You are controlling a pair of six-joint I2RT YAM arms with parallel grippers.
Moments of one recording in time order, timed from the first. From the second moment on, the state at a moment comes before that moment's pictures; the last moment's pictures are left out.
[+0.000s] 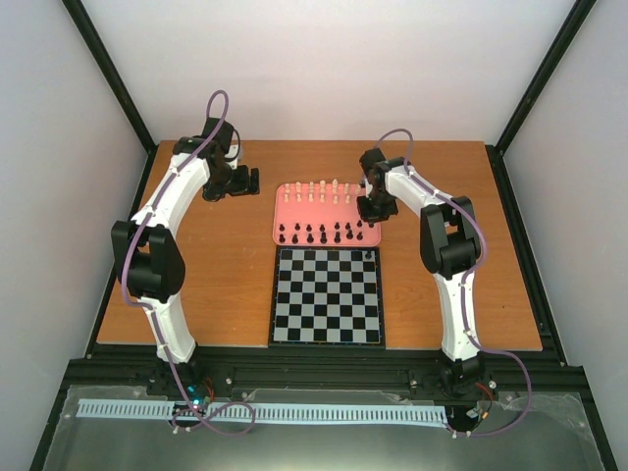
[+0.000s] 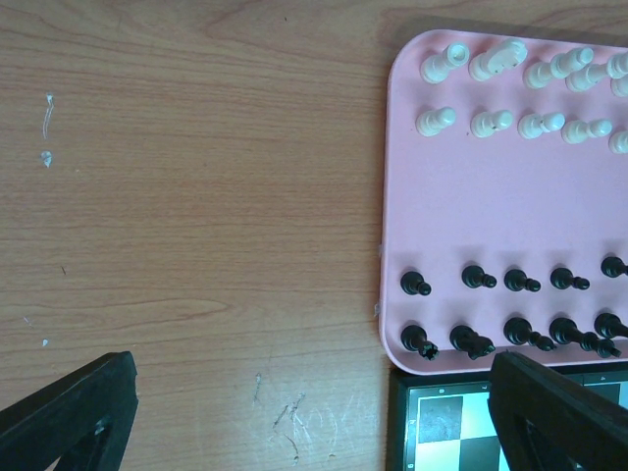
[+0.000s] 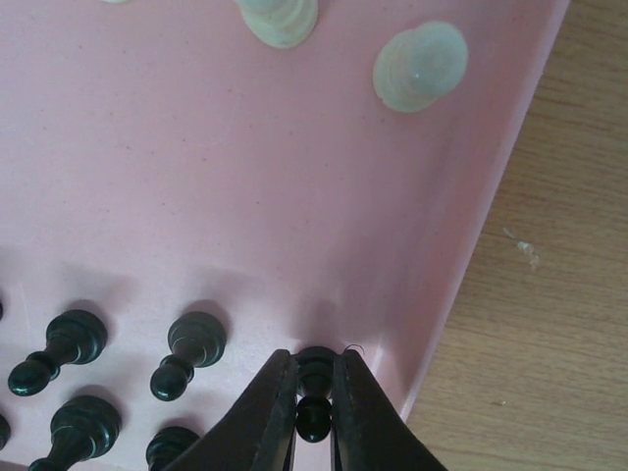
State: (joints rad) left arm -0.18 1.90 1.79 -1.07 0.10 -0.26; right arm 0.34 2.27 1.86 -1.00 -0.04 0.15
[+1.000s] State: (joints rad) left arm -0.18 1.90 1.79 -1.07 0.11 -0.26; right arm 0.47 1.91 1.60 -1.03 -0.11 0.19
